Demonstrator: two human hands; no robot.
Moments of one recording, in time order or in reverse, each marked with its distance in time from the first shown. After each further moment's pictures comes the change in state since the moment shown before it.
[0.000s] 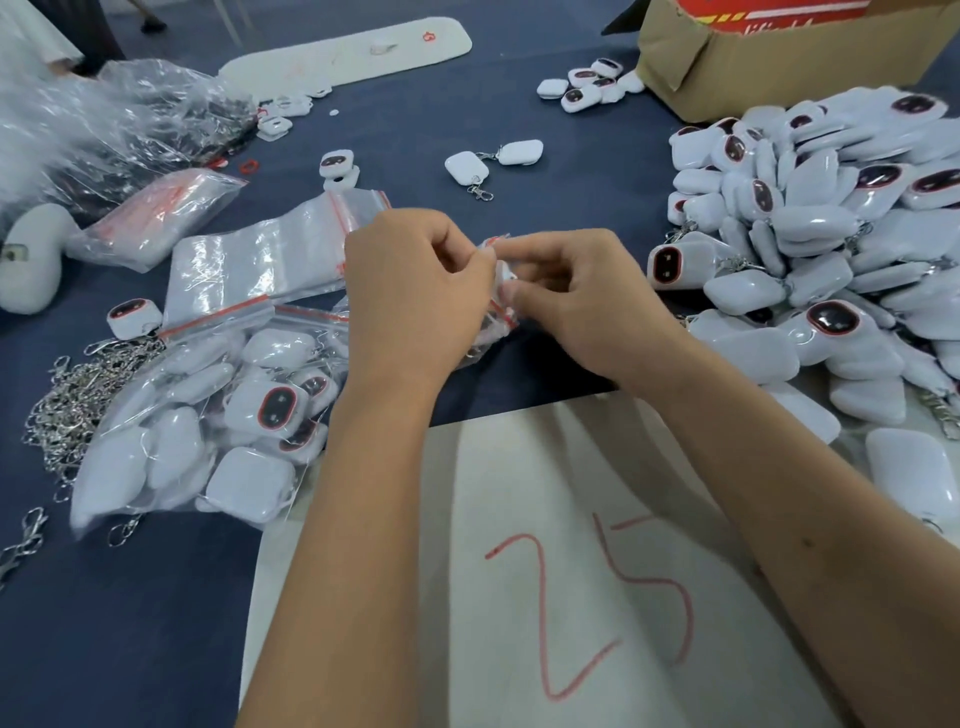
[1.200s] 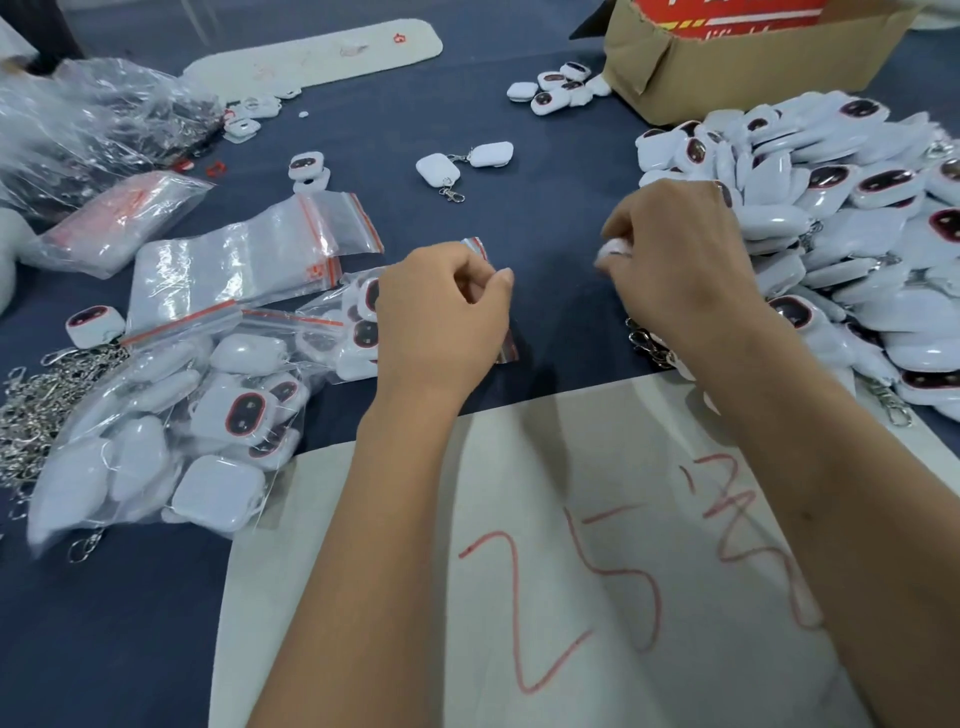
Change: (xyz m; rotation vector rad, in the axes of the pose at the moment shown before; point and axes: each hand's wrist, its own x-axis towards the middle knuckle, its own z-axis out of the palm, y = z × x) left_hand -0.015 0.001 0.033 -0.078 -0.134 -0.046; right_hand -0.002 -0.013 -0.066 -0.922 0.233 0.180
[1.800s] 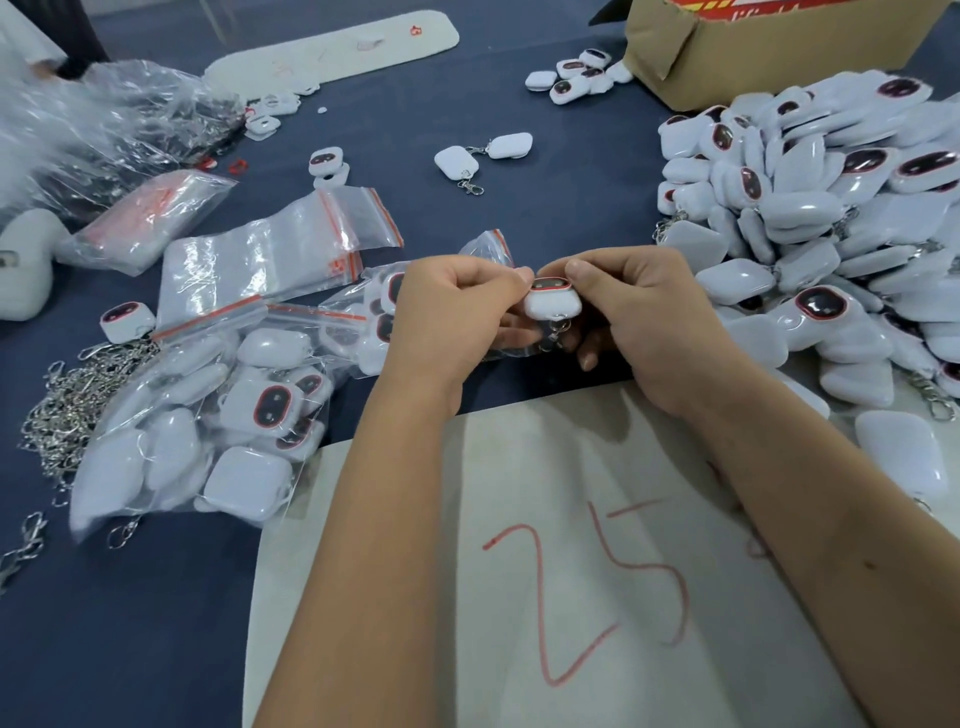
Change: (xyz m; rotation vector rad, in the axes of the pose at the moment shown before) left_hand -0.002 0.000 -0.010 -0.577 -0.223 -0.363; right_hand -0.037 -0.012 0.043 1.164 -0.237 0.086
